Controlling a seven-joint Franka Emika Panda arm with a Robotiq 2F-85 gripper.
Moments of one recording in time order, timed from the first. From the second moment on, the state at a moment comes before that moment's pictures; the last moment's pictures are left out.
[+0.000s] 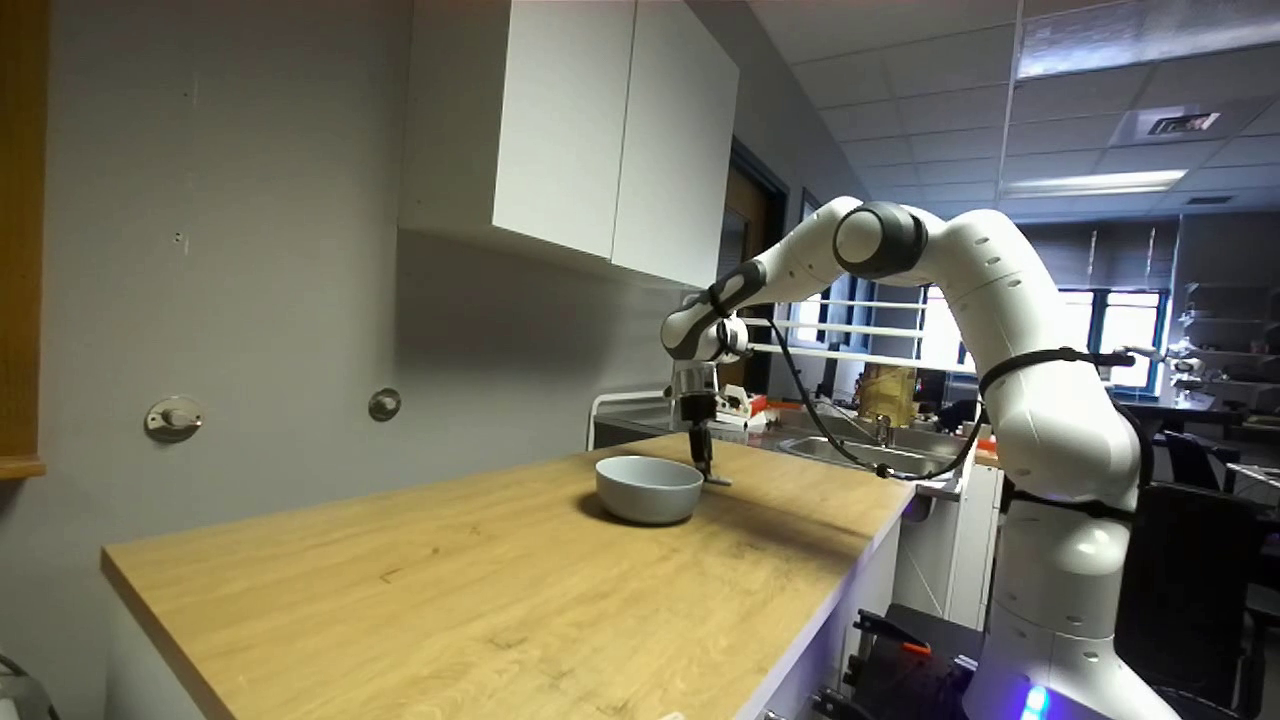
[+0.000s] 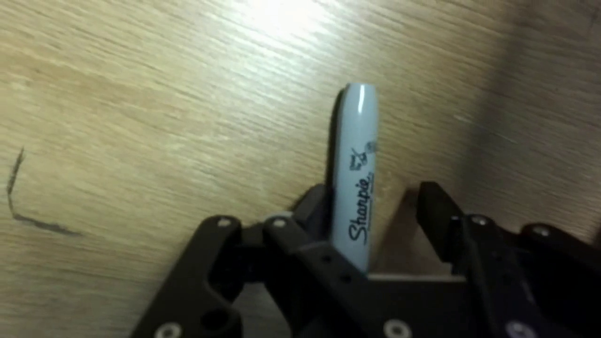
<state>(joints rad) -0.27 0.50 -0.13 -1.68 0.07 1.86 -0.75</state>
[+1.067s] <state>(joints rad) -0.18 0.29 -0.11 -1.74 0.08 1.86 -0.25</state>
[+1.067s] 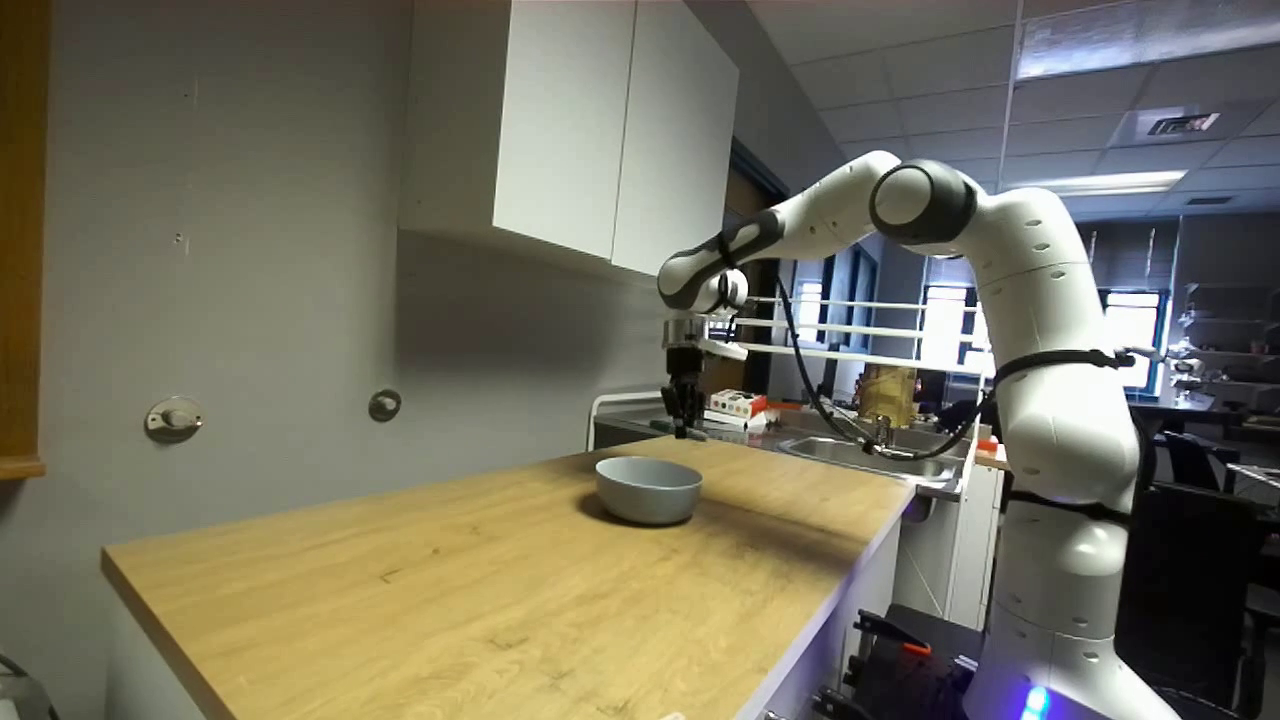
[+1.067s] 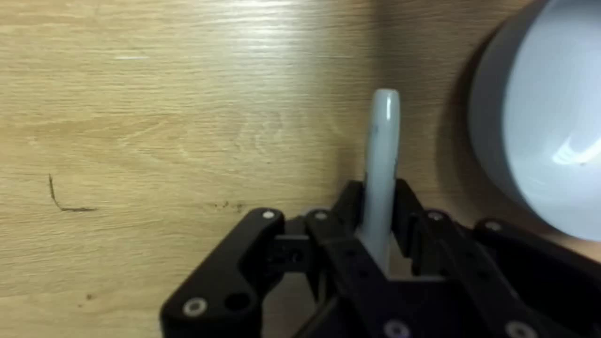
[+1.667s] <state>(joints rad) -0.01 -0.02 -0.03 -1.90 0.08 1.97 0.42</state>
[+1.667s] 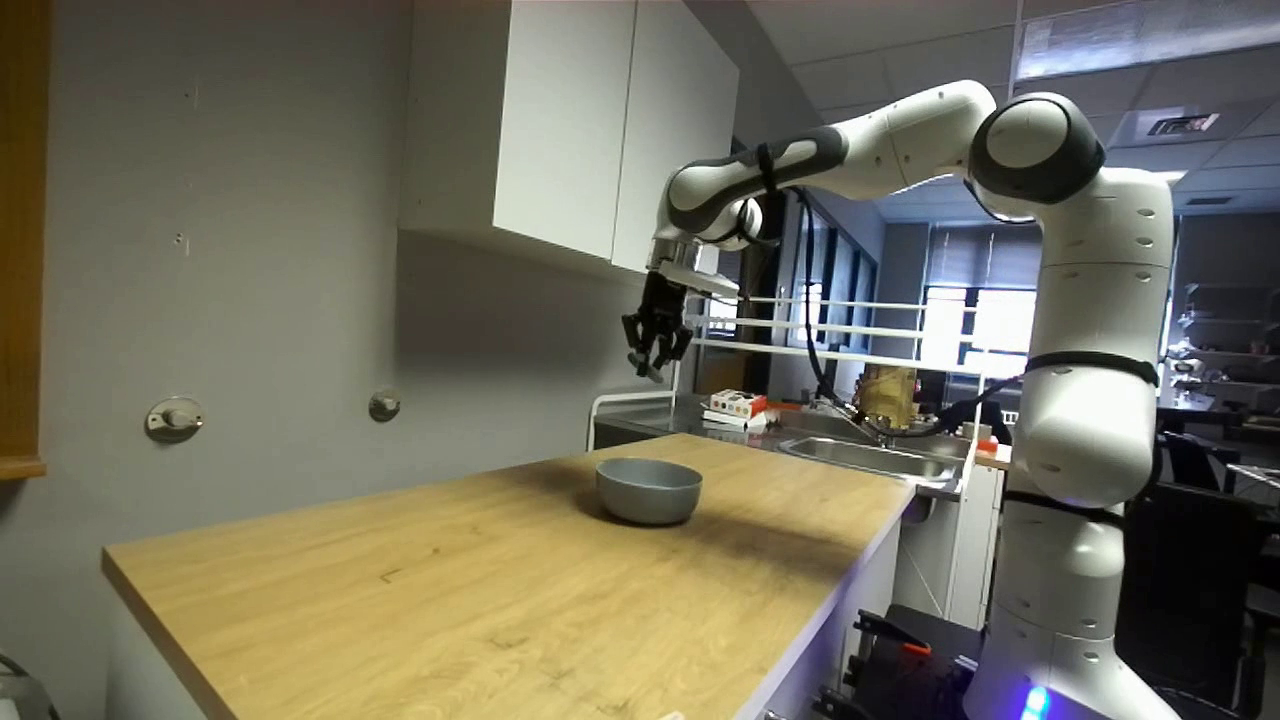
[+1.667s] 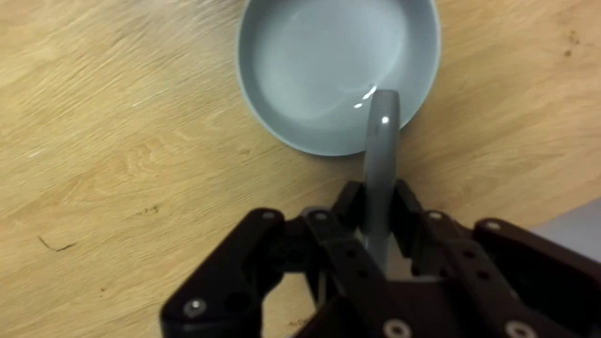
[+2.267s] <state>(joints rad) 0.02 0.03 0.01 -2.14 -0.05 2.34 0.94</state>
